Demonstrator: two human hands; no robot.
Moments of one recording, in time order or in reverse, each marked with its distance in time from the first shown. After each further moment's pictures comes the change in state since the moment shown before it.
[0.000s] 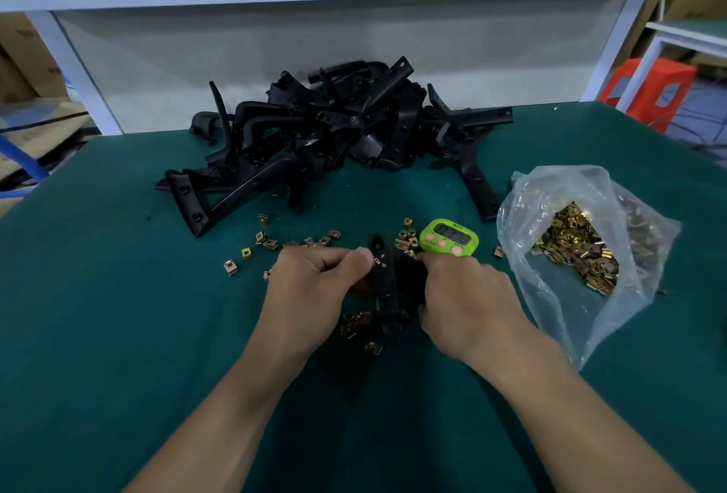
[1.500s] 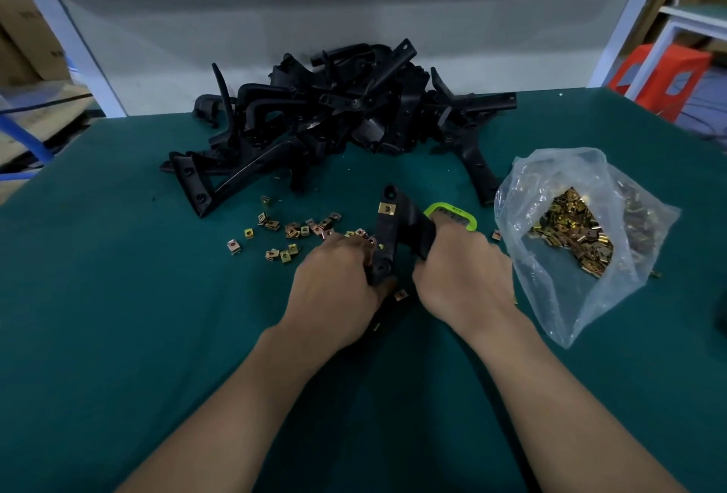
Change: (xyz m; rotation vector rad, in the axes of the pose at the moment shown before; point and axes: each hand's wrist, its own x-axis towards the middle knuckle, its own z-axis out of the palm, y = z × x) left_hand -0.004 -0.006 0.023 0.837 -0.035 0.169; right_hand 0.008 0.003 0.011 0.211 0.211 0.119
